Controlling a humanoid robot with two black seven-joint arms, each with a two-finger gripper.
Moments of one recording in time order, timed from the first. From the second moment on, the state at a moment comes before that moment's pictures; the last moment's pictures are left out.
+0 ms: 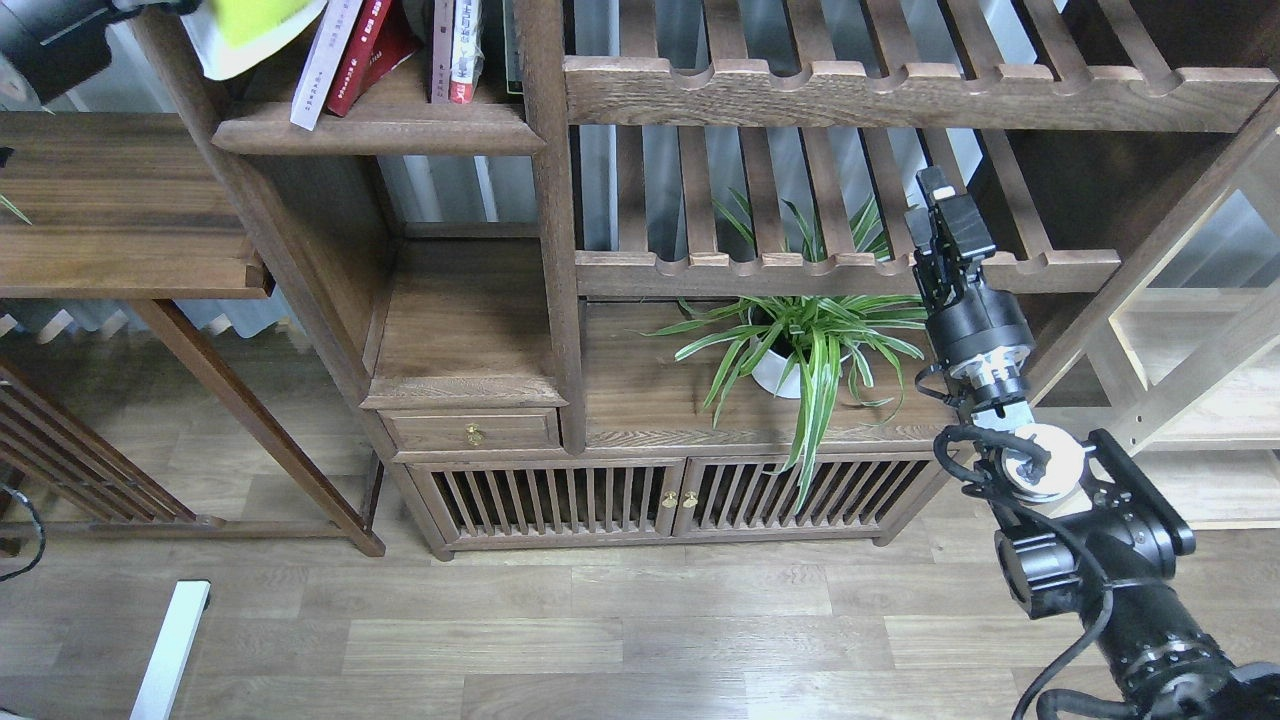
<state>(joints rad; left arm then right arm) -0.85 0.44 -1.46 -1.08 0.56 -0.49 0.49 0.40 -0.15 1.33 0.84 0.17 0.58 0.03</state>
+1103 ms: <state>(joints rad) -0.94 0.40 -1.27 -0.98 0.73 -0.49 0.25 0.40 -0.15 1.34 0.85 0.17 0.58 0.03</state>
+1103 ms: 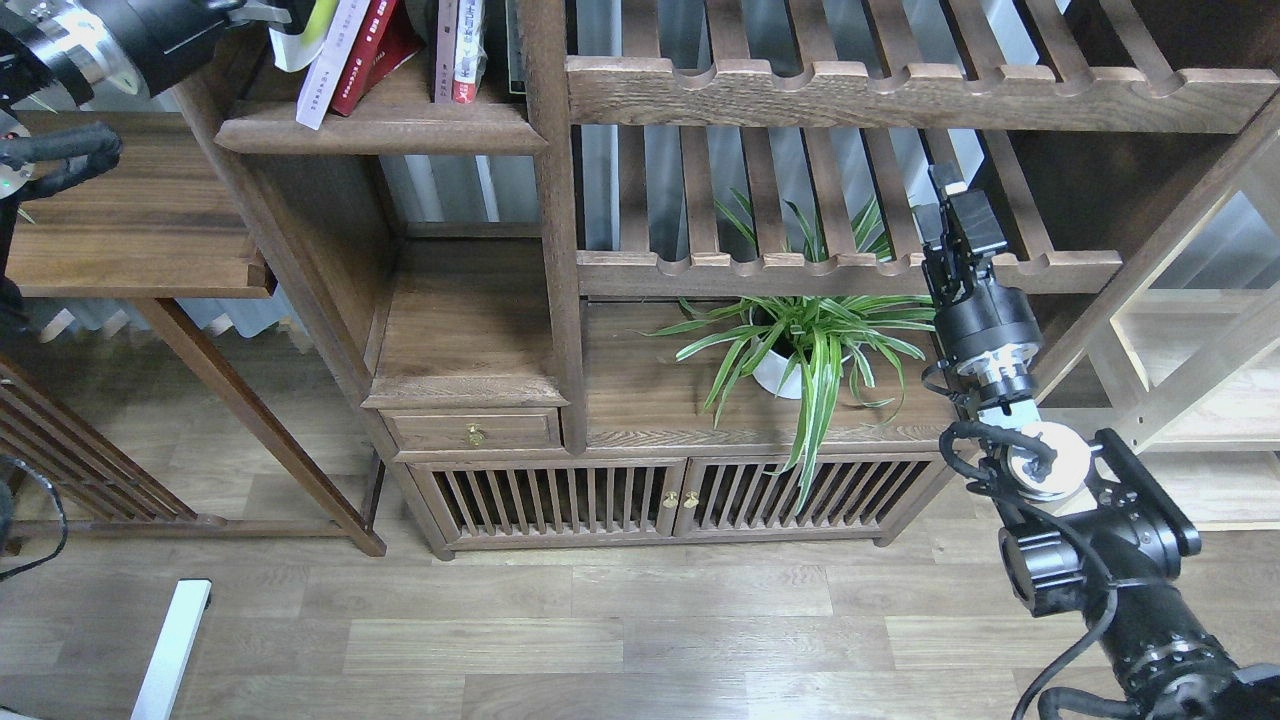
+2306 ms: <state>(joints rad) -1.06 0.33 -1.25 -0.71 0.73 -0.49 0.24 0.39 -0.15 1.35 0.87 0.17 0.58 0.03</state>
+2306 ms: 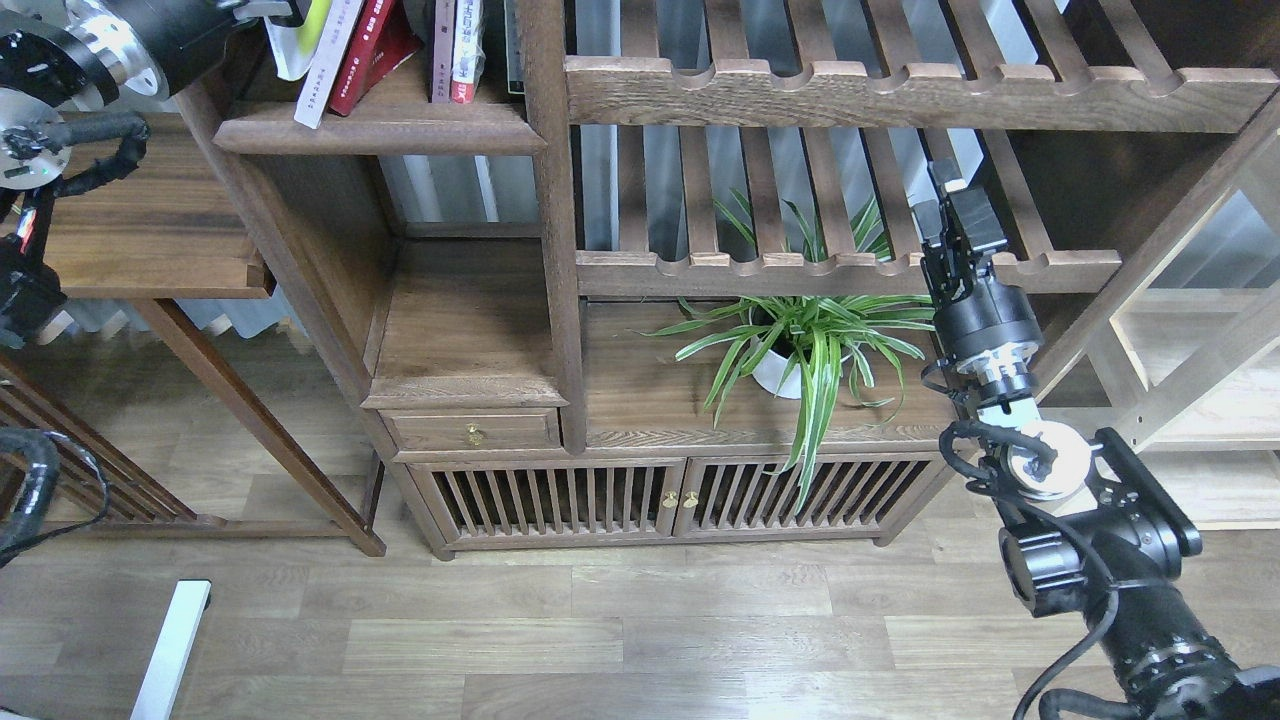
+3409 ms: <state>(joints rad) -1.14 0.31 -1.23 -0.71 0.59 -0.49 0.25 0.40 -0.16 1.35 0.86 0.17 0.58 0.03</state>
